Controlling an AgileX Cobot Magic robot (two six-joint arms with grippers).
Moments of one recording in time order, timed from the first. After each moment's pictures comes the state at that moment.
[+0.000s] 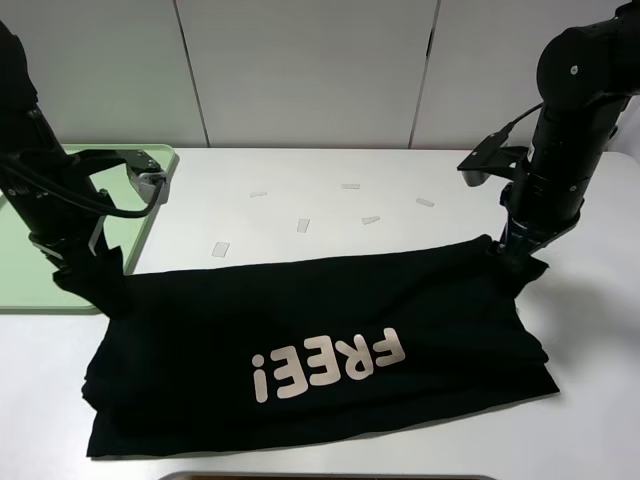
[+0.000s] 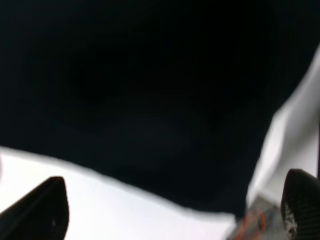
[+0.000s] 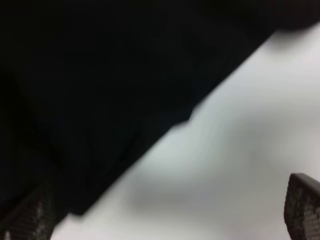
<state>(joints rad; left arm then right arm) -0.20 1.67 -0.99 -0.26 1.00 0.83 0.26 1.79 -1.09 -0.07 1.01 -0.48</state>
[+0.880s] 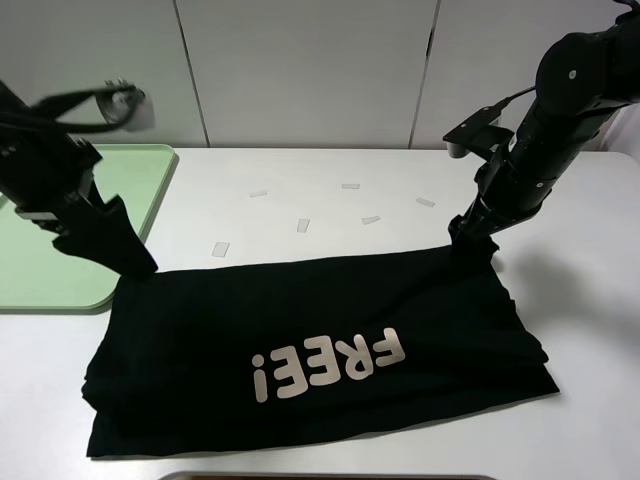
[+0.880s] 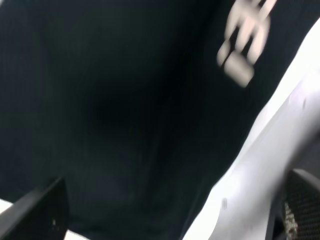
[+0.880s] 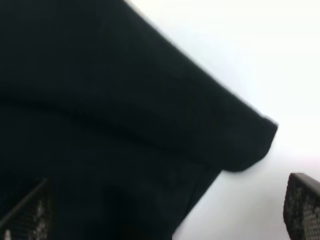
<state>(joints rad) -0.20 1.42 -0.97 -0.45 1.02 0.77 0.26 1.79 -1.07 0.00 0.75 -0.43</state>
